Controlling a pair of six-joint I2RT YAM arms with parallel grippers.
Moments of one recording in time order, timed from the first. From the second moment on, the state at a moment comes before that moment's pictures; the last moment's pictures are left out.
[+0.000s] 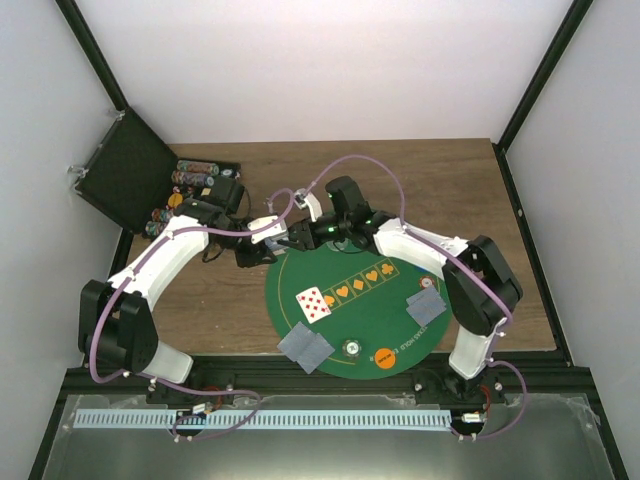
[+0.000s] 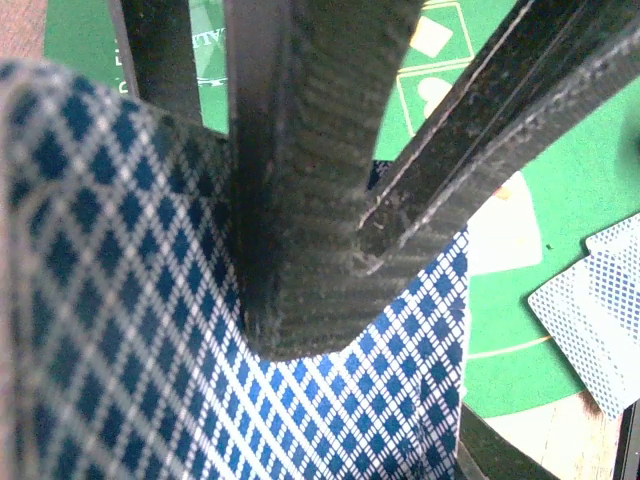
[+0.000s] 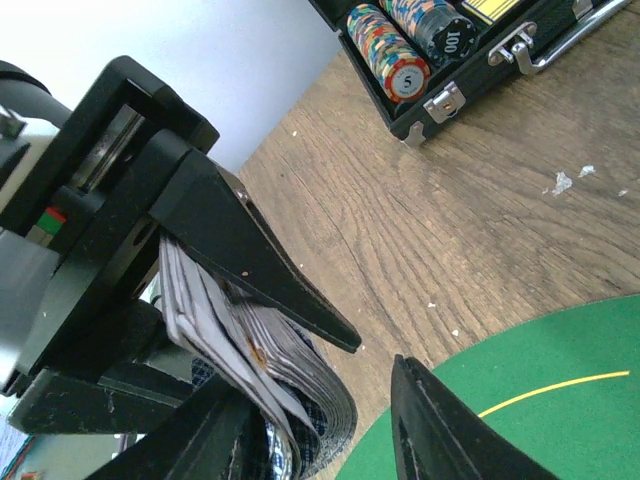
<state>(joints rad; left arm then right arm) -0.33 1.47 1.17 -0.92 0.50 0.84 0.68 1.77 1.23 -0.02 -0.73 0.35</state>
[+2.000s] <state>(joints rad) -0.33 1.47 1.16 -0.92 0.51 0.84 0.67 1.80 1.24 -0.01 -0.77 0.29</state>
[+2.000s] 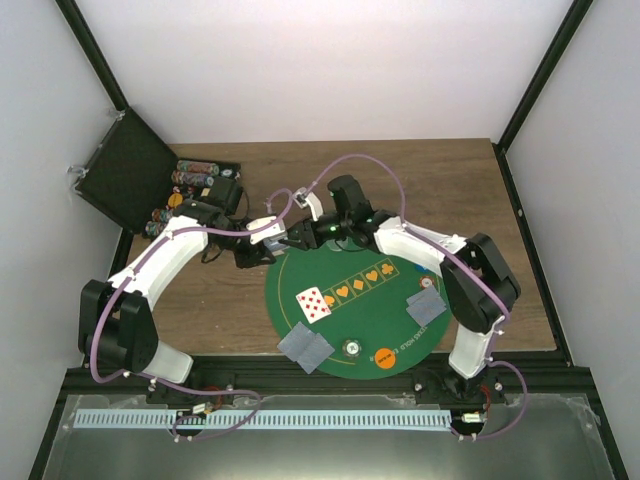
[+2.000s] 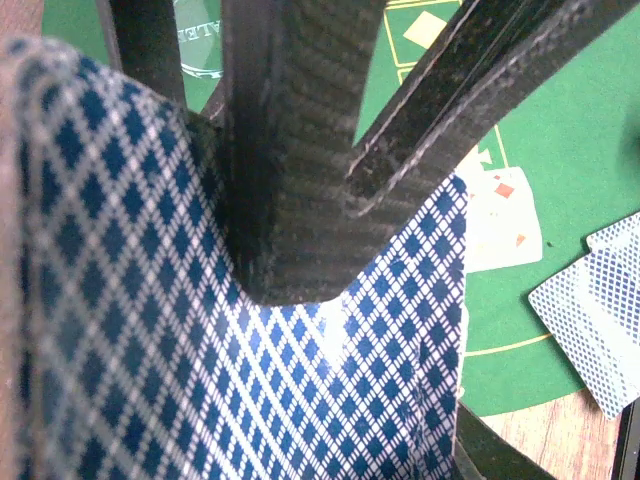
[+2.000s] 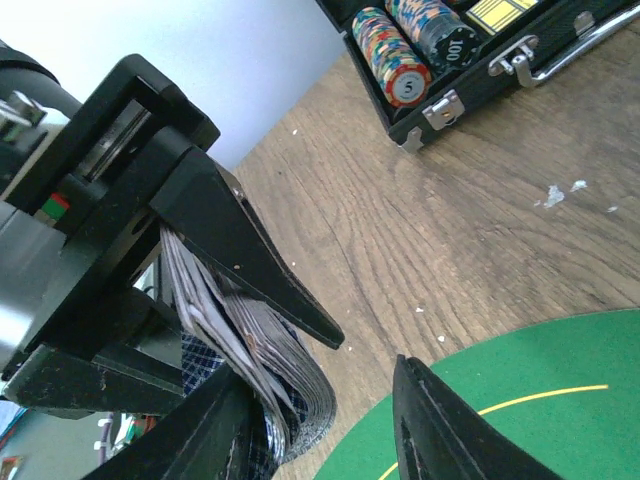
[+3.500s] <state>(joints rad) -0.33 1.47 1.16 -0.97 0.55 0.86 0.60 1.83 1.21 0.09 -0.97 0.31</state>
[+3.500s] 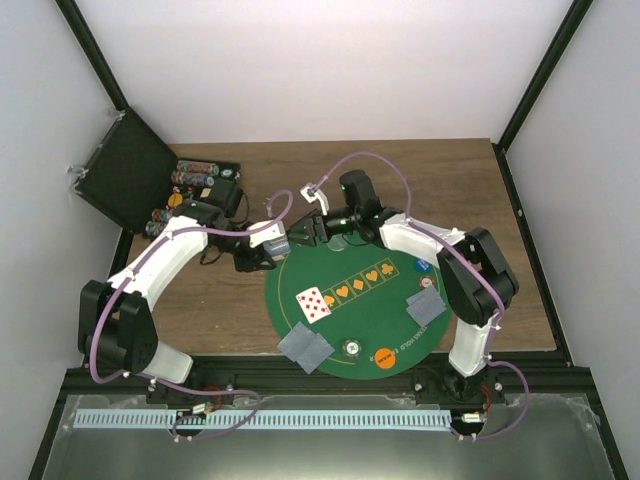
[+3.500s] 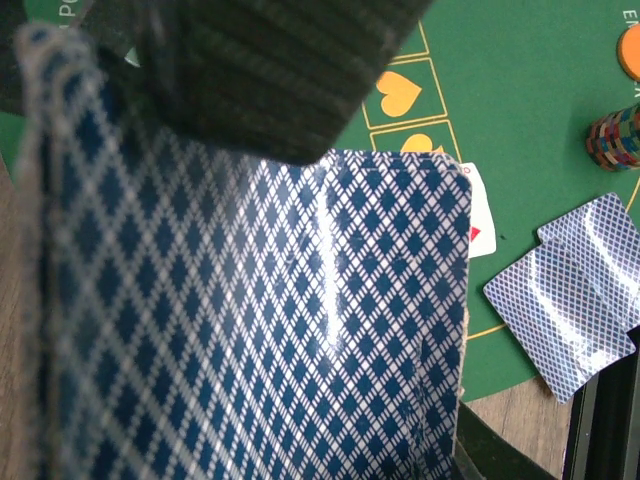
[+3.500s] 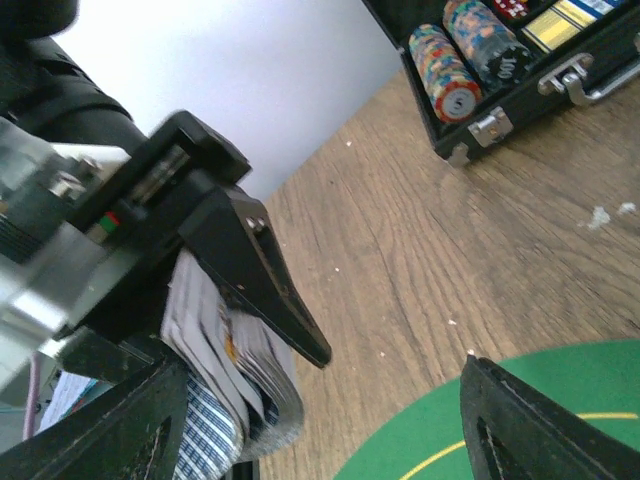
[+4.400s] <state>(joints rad) -0.33 1.47 1.18 -0.97 0.53 0.91 0.67 1.95 1.30 0.22 -1.10 0.44</state>
